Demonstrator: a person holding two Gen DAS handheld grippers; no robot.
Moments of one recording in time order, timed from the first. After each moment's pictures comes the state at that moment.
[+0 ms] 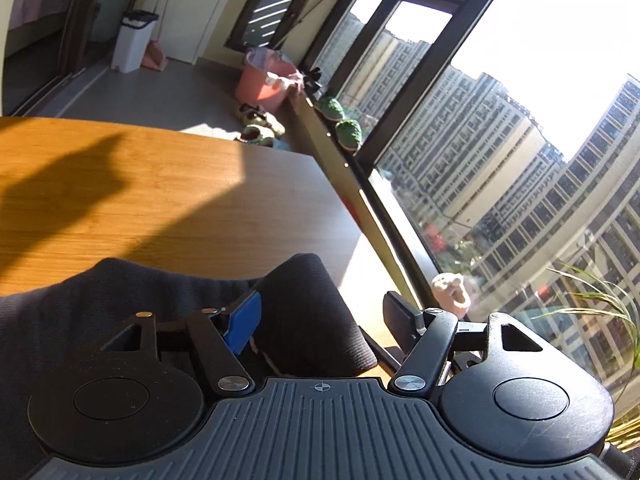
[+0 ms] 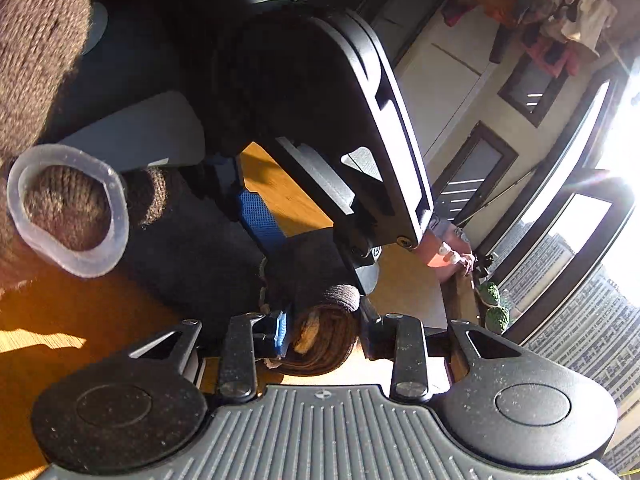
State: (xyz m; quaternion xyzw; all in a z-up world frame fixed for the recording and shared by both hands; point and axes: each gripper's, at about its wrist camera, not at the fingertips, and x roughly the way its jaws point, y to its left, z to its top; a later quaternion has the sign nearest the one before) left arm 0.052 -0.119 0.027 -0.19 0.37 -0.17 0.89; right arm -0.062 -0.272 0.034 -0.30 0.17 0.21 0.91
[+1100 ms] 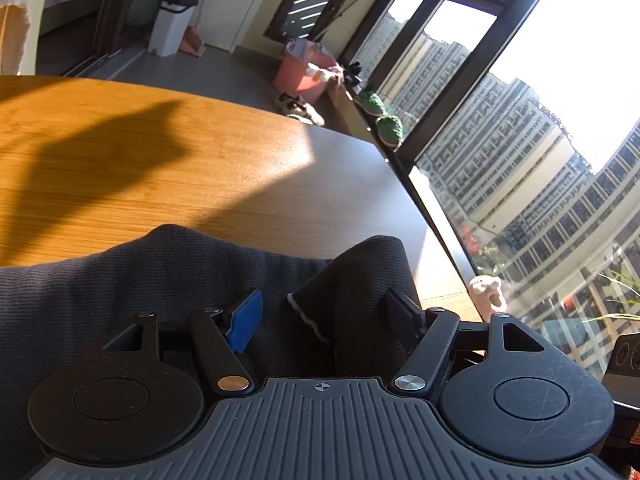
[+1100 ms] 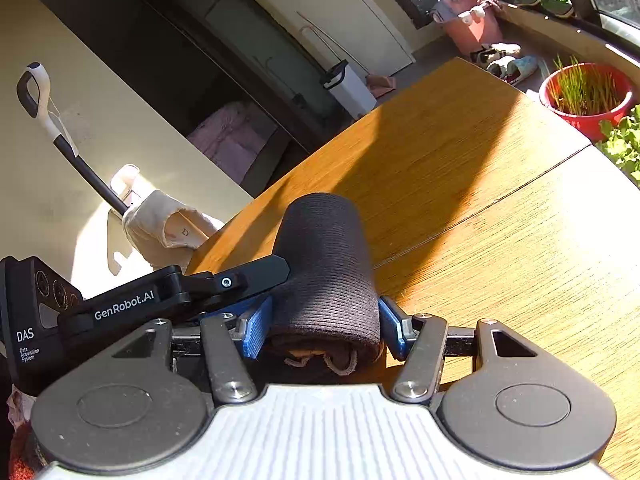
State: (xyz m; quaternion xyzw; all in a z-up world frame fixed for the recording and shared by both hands) left arm 0.050 -0.082 -0.003 -0.21 0.37 -0.13 0.90; right arm 0.017 -0.370 0.012 0.26 0.37 0.28 0.84
